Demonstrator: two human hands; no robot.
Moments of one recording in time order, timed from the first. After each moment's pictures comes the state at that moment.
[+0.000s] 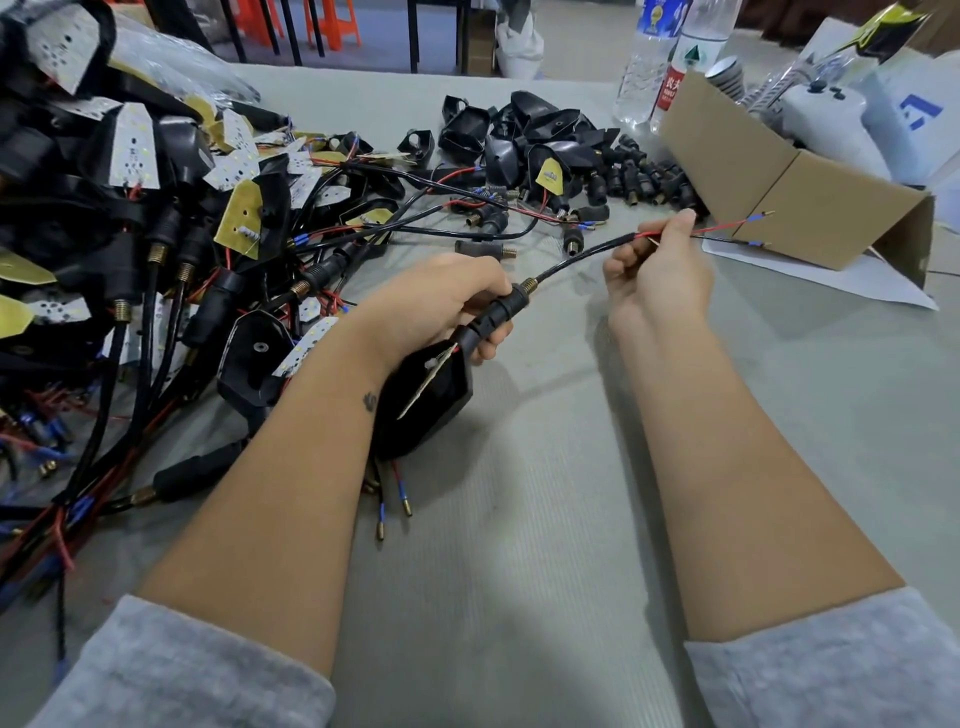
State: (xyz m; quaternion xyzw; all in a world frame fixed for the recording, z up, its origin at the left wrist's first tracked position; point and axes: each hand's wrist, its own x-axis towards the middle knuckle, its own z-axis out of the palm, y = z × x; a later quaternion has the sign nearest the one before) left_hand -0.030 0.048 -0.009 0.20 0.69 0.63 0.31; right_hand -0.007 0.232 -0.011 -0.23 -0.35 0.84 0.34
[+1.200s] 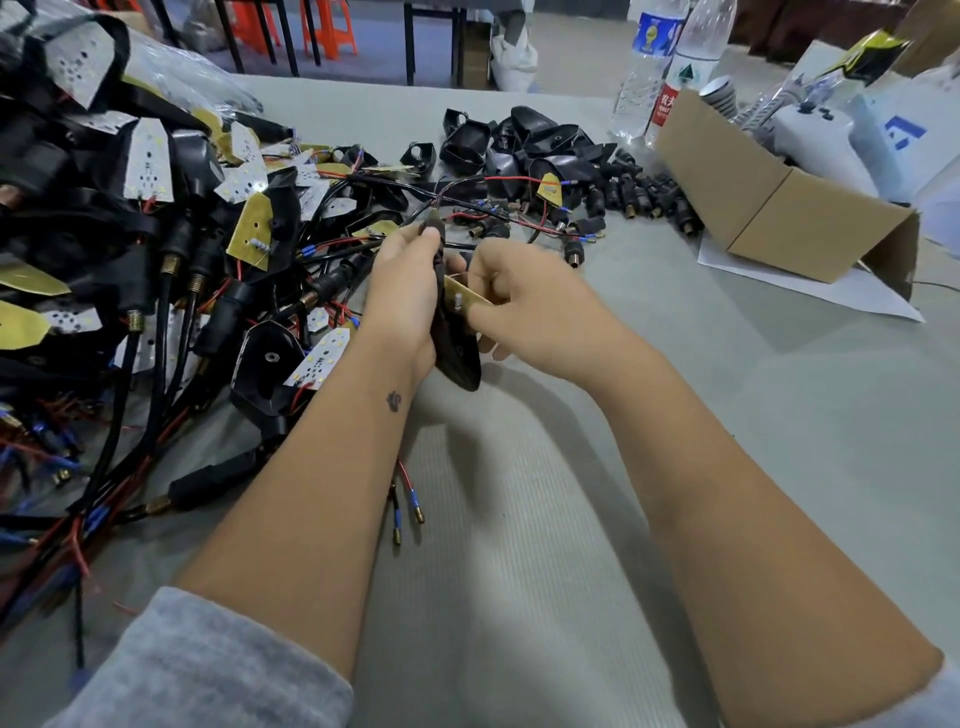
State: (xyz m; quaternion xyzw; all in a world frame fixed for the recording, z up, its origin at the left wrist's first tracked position) left_hand -0.043 0.059 -0.013 -0.03 0.53 0.84 0.10; right_hand 0.026 0.156 0.015 0.05 -0.92 0.37 0.09
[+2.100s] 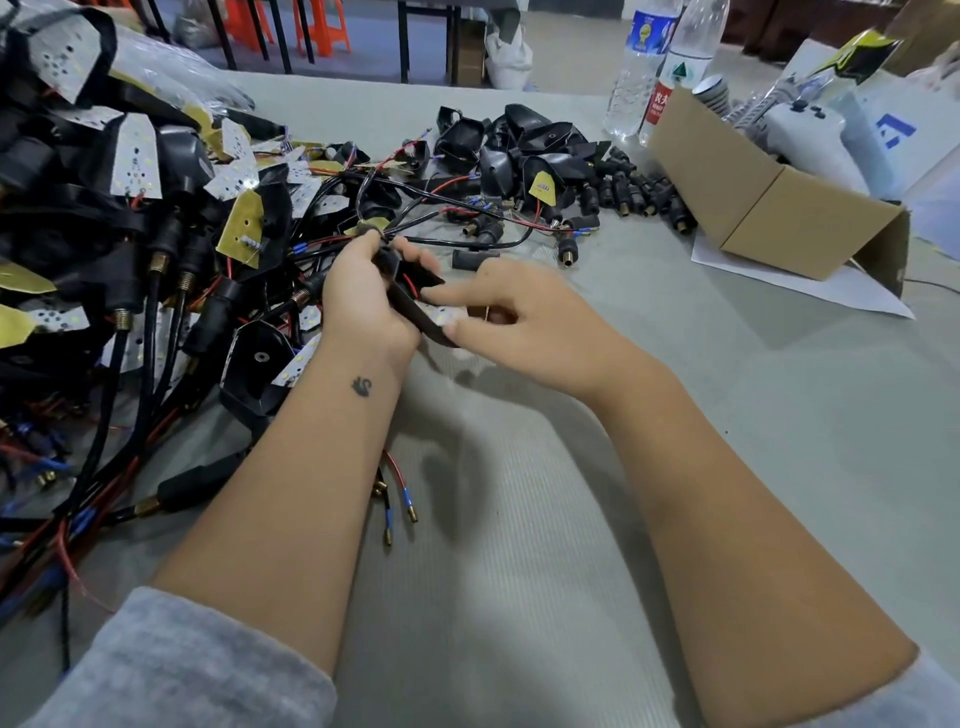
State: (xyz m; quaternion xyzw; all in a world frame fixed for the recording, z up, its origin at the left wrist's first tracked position) left_hand -0.050 0.046 -0.010 -0.12 0.27 0.95 0.14; right_hand 0.037 0.161 0.009 0.13 -0.91 0.37 0.09
